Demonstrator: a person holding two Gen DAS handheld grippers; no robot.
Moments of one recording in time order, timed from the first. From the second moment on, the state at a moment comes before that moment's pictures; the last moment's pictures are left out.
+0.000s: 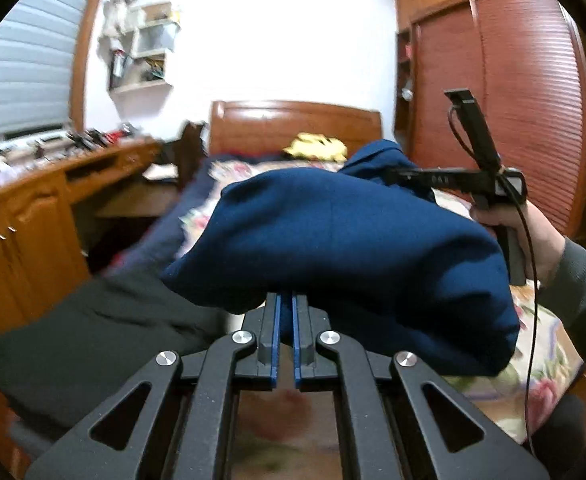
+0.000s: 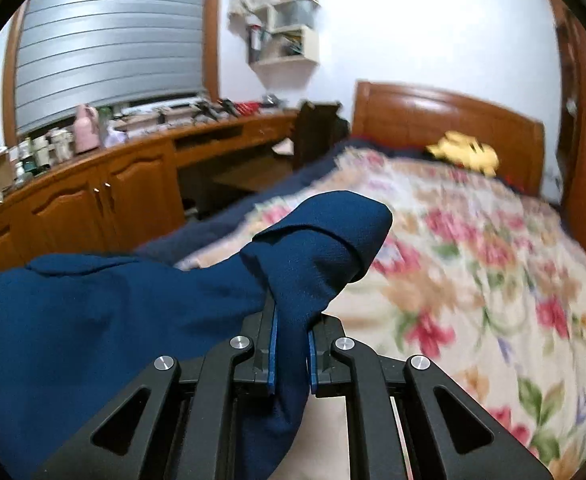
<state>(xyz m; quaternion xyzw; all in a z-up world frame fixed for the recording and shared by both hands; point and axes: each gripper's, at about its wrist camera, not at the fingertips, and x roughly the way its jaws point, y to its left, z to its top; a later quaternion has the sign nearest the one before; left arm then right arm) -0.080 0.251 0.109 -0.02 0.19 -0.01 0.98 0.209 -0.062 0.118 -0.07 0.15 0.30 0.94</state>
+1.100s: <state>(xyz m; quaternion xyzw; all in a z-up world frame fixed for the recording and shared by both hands) -0.174 0.382 0.070 -0.04 0.20 0.18 0.96 0.136 0.127 0.061 -0.13 0.15 0.39 0.90</state>
